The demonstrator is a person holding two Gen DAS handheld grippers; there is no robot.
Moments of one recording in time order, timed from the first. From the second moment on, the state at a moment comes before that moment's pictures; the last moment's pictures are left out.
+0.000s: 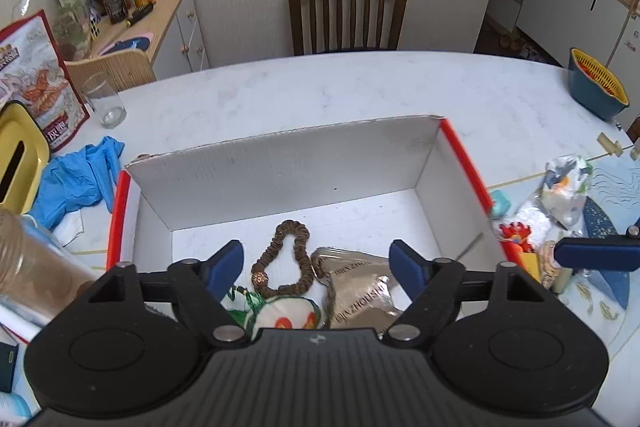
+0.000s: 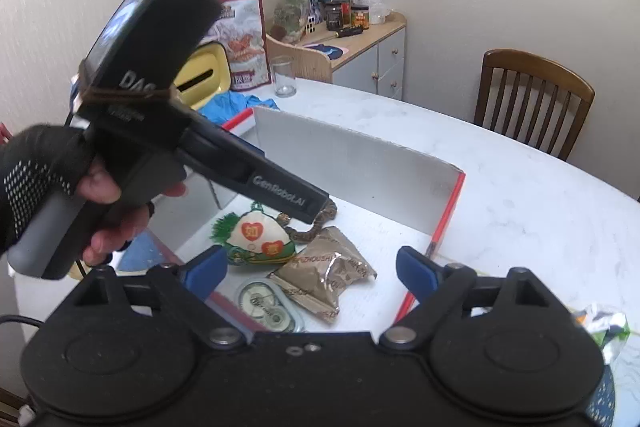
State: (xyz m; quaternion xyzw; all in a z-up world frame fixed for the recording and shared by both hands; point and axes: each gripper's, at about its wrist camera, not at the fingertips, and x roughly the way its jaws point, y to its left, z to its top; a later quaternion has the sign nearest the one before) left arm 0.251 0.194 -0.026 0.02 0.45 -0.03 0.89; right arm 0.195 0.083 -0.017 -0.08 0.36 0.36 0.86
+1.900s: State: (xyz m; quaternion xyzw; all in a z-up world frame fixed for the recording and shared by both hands) left arm 0.192 -0.070 -0.074 0.00 0.40 -0.07 0.92; right arm 0.254 -0.208 -0.066 -0.08 0.36 0.24 0.90
